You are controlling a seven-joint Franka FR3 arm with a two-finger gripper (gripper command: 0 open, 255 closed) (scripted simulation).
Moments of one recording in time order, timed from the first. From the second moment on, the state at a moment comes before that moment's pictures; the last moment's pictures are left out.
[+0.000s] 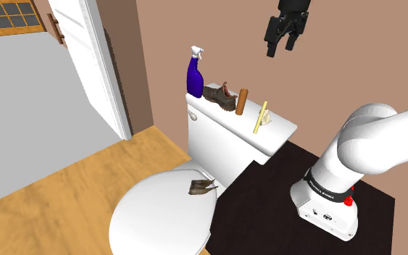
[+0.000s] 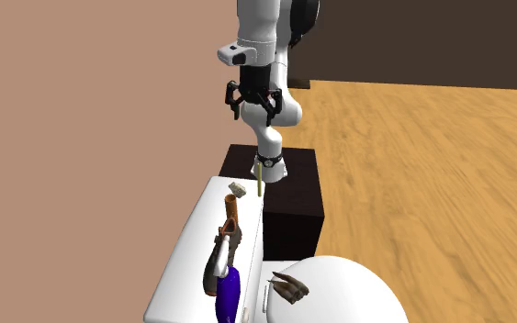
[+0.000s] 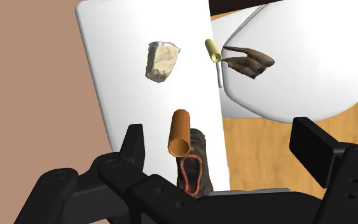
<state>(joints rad) -0.01 -0.75 -0.03 -2.30 -0.09 1.52 0.14</state>
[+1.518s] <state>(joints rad) -0.13 -0.72 -0.21 -2.91 -0.19 2.25 0.15</state>
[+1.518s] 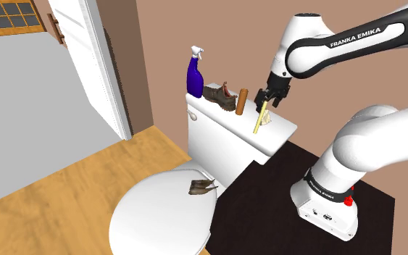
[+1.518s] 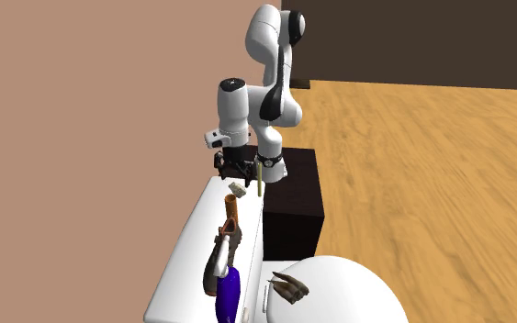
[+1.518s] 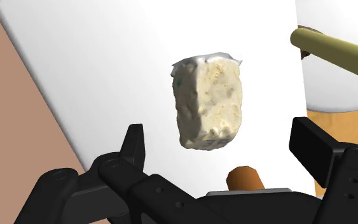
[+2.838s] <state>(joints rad) -0.13 -0.69 -0.21 -2.93 -0.19 2.31 0.15</state>
